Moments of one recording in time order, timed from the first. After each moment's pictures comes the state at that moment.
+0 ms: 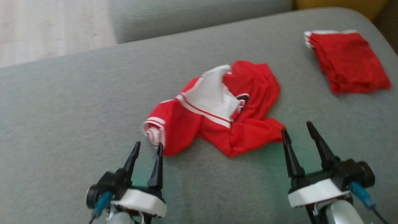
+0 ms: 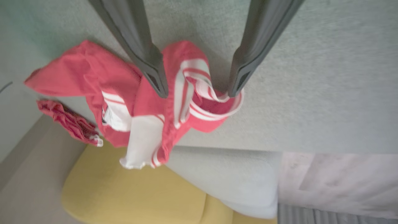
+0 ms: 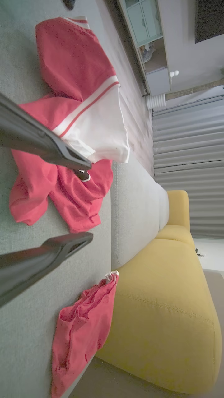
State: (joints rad) left arm -0.14 0.14 -0.49 0.37 -0.48 0.06 -0.25; right arm 0.00 -0.05 0.13 0.15 0.05 0.13 -0.26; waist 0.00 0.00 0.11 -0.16
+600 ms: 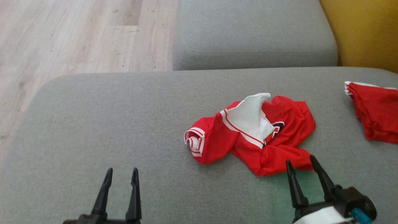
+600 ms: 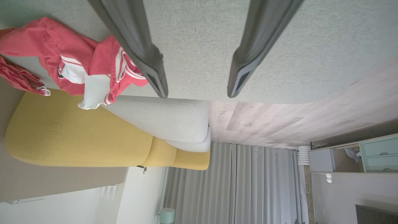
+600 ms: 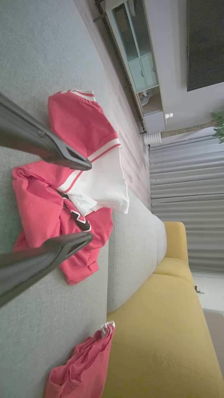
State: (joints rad) left arm 0.19 0.06 -0.19 0.07 -0.19 -0.01 -0.25; right arm 0.14 -0.05 0.11 0.19 0.09 0.13 -0.26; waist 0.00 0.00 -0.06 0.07
